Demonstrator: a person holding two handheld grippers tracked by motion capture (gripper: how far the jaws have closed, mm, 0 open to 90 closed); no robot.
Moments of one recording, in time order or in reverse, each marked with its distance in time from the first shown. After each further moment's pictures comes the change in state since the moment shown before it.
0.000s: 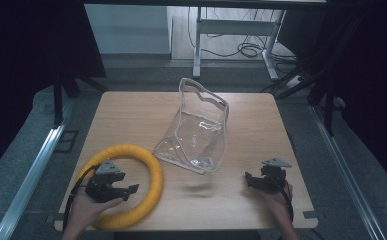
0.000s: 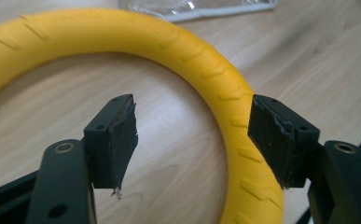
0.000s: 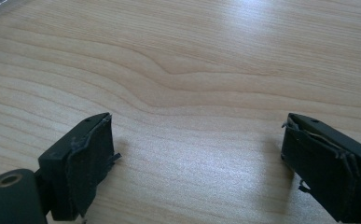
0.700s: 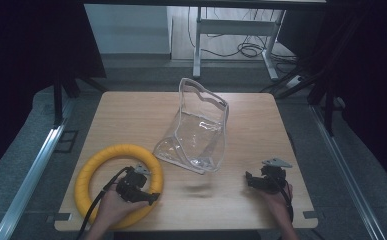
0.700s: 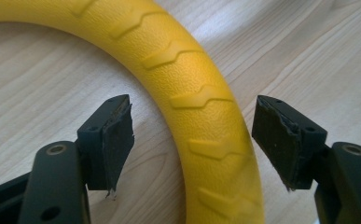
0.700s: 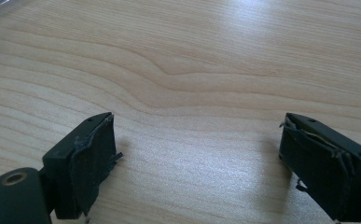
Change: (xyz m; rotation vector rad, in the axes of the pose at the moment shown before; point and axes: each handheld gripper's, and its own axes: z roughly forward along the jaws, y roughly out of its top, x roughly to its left) left arm -0.033 0.019 0.067 0.230 -0.009 0.030; right arm 0.000 0.000 0.000 -0.004 -0.005 0.006
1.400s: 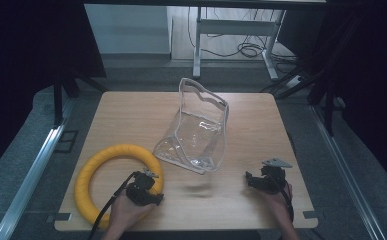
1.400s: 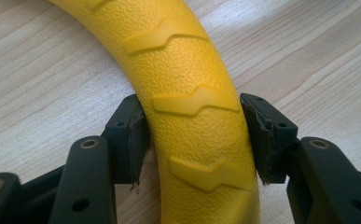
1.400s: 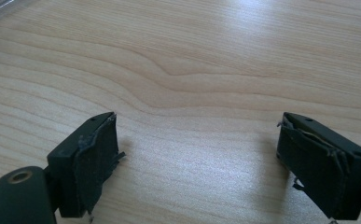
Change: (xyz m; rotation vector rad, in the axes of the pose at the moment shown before) left arm -0.014 -0.002 0.022 0.016 0.070 -0.108; right arm 0.000 0.000 0.000 -0.003 0.005 -0.005
